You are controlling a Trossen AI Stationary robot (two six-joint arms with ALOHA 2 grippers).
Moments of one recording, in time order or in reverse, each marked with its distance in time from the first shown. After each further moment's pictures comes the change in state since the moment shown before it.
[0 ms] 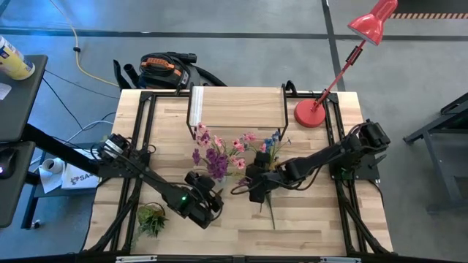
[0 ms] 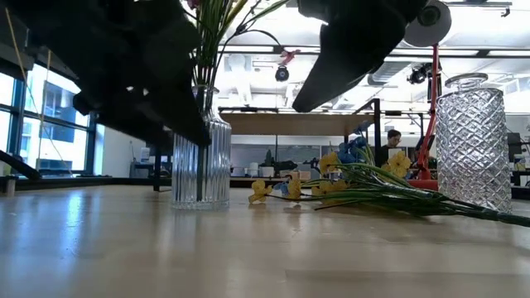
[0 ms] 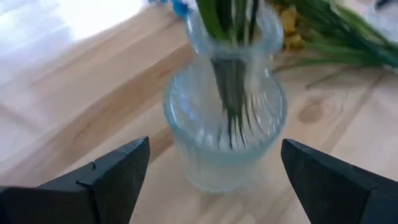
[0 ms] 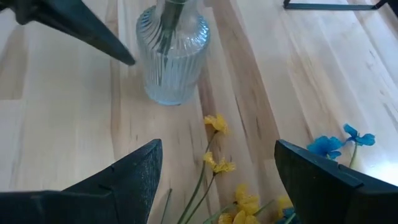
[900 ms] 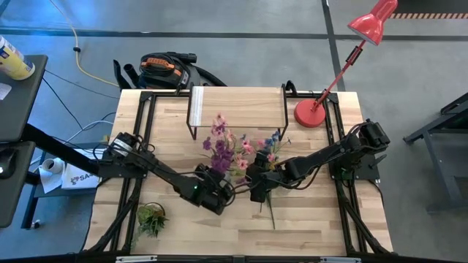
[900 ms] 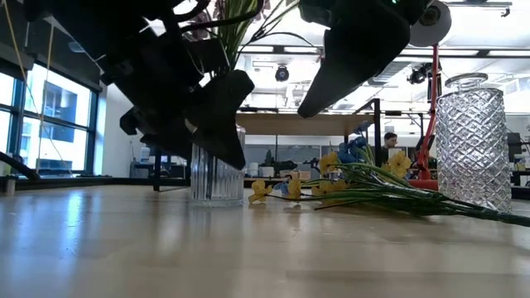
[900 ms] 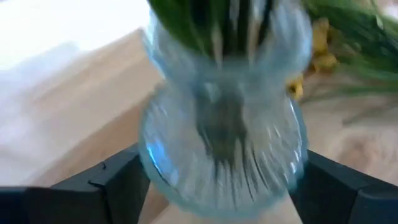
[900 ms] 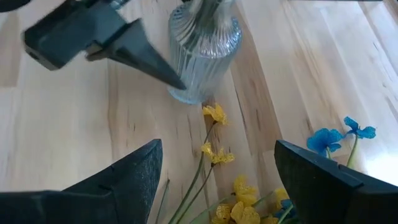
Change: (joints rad) left arm 0.138 0.063 0.001 0.165 0.012 0.179; right arm -0.007 0.000 0.000 -0.031 -0.011 0.000
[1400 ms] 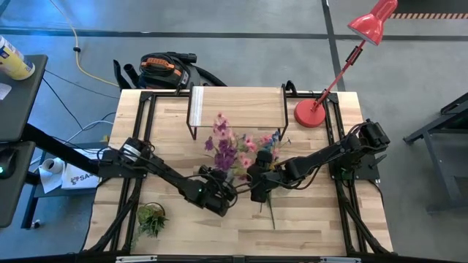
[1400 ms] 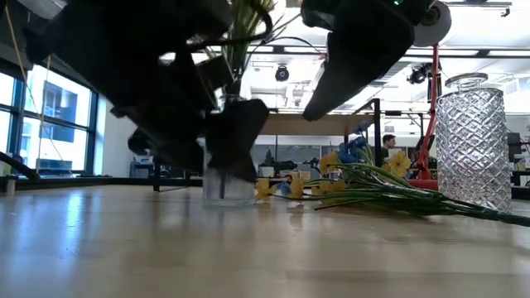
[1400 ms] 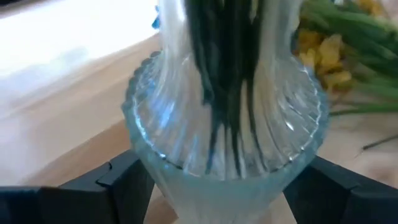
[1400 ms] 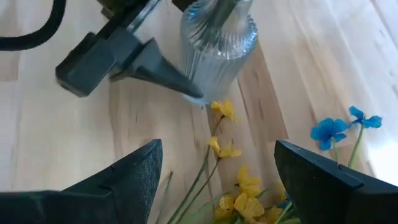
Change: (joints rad) left arm 0.005 0.099 -0.003 0.143 -0.125 0.003; right arm 0.000 0.000 0.000 -0.027 -0.015 0.037
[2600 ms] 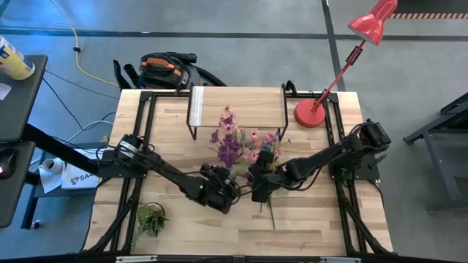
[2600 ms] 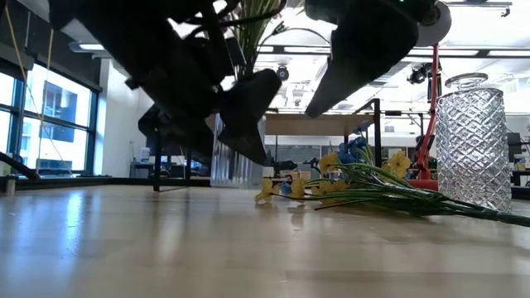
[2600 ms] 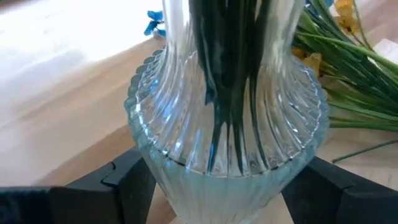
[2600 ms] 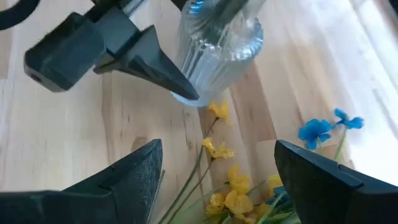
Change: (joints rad) left arm 0.020 -0.051 0.068 -0.114 0.077 -0.001; right arm 0.018 -0.019 0.000 -0.018 0.054 -0.010
